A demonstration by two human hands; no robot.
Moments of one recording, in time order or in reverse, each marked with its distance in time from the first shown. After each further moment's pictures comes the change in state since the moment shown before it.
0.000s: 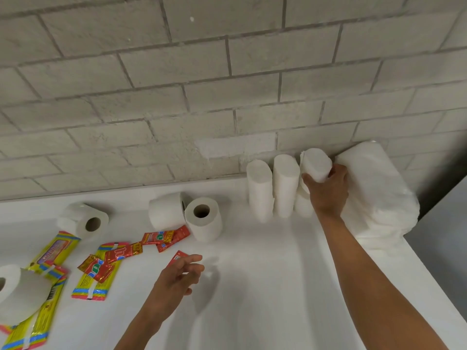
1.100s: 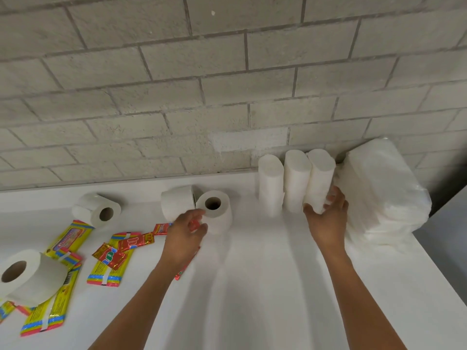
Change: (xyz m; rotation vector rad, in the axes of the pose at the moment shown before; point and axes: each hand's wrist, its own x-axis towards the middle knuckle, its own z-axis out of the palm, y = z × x) left_hand 0.053 0.036 -0.015 0.206 0.278 0.267; right_hand -0.091 0.009 -0.020 0.106 -0.172 0.048
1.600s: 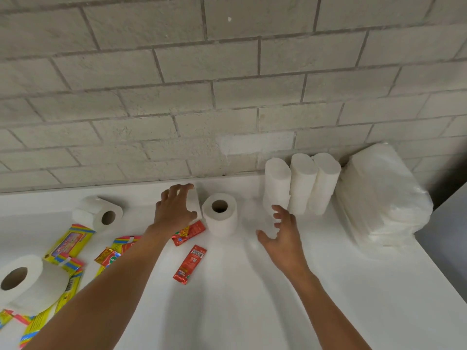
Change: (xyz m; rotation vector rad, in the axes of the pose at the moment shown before) left_hand 0.101 -0.032 -0.037 0.684 -0.055 0.084; right_hand -0.089 -0.027 0.061 0.004 -0.376 -0.107
